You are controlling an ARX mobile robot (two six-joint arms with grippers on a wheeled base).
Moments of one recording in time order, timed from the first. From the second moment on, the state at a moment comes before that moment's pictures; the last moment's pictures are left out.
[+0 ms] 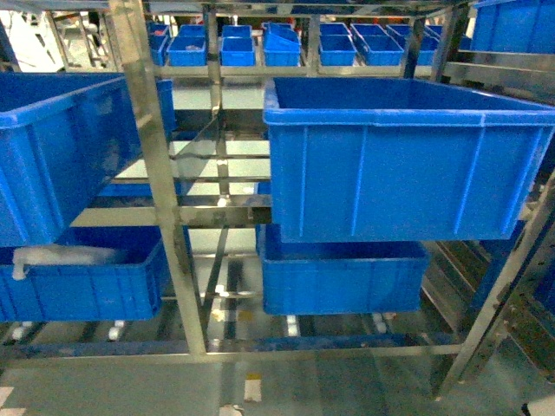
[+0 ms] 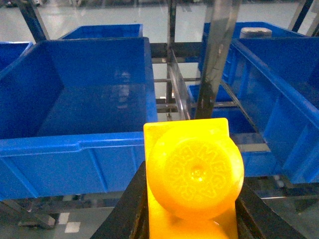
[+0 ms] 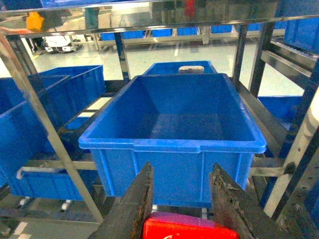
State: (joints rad) left arm 0.07 1.02 0.86 -0.11 0.03 0.03; right arm 0.08 0.91 0.72 0.08 -0.12 0.09
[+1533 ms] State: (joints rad) left arm 0.07 1.02 0.86 -0.11 0.03 0.03; right arm 0.08 0.90 0.72 0.08 -0.12 0.09
